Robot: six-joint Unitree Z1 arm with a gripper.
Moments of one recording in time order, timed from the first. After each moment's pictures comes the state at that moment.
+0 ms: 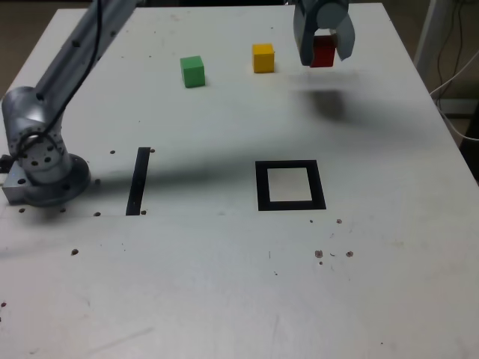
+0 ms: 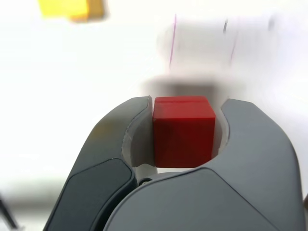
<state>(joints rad) 0.40 2.34 -2.31 1.55 0.13 0.34</state>
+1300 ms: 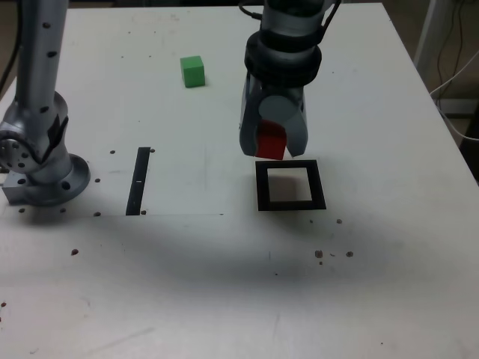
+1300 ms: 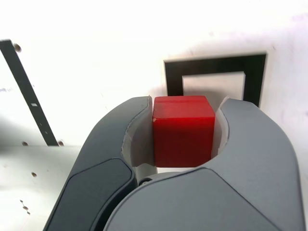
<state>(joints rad) -0.10 1.98 -1.57 1.30 0.10 -0.04</state>
